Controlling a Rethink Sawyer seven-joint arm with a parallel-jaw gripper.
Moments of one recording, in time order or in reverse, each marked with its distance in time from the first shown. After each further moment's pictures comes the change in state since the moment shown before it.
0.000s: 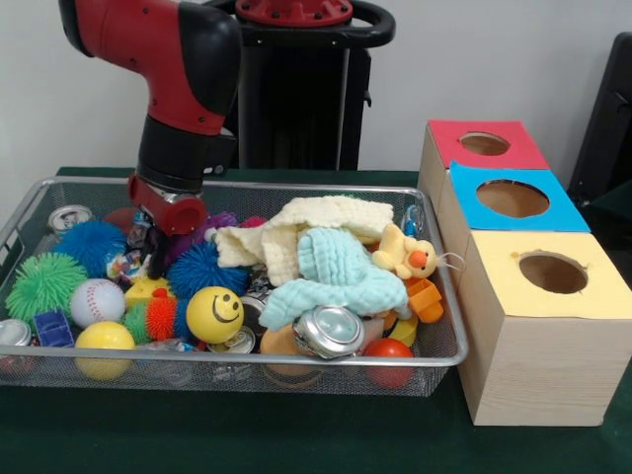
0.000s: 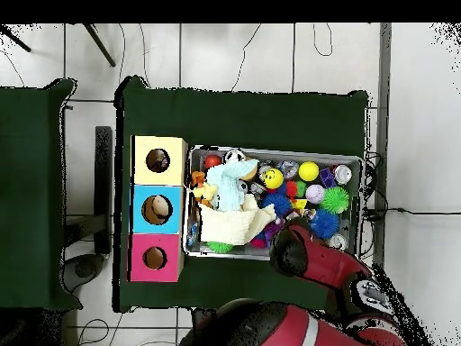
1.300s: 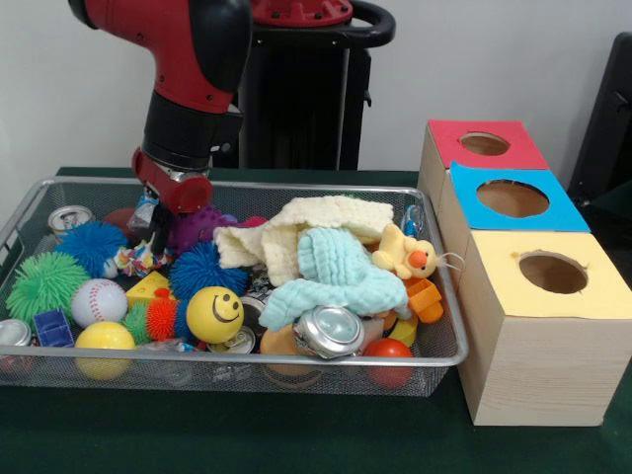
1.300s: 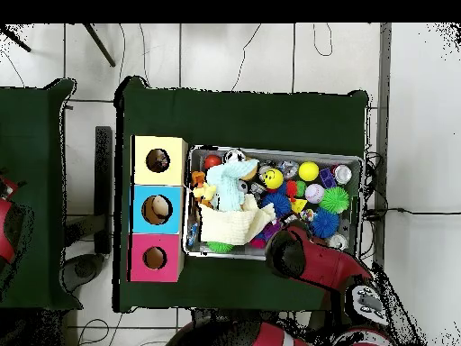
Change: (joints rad) arm 0.058 -0.080 -0.029 0.022 0.010 0.134 0.000
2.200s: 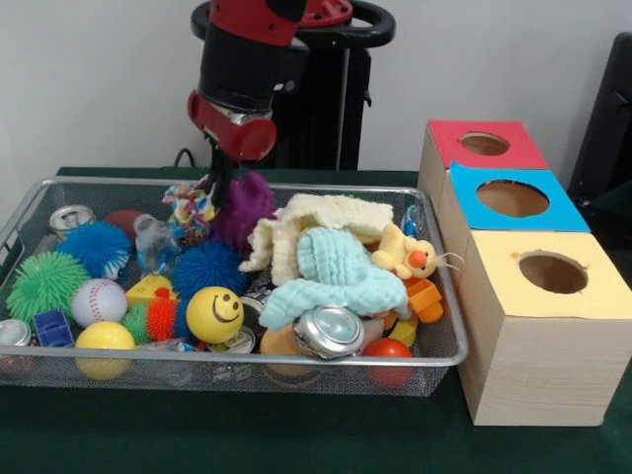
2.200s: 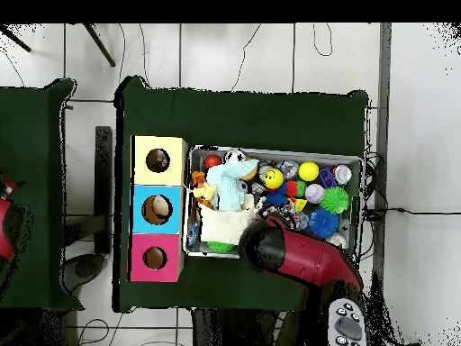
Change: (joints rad) arm 0.130 -0.194 -0.001 0.039 0.116 0.263 0.000
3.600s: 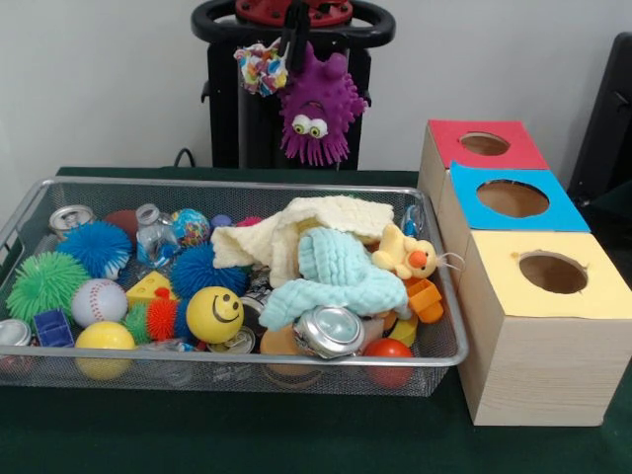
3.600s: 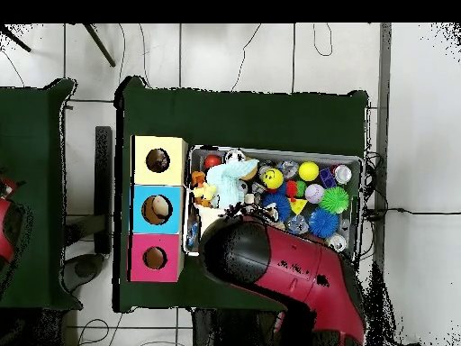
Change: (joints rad) arm 0.150 -0.283 -0.070 -0.058 0.092 0.475 0.000
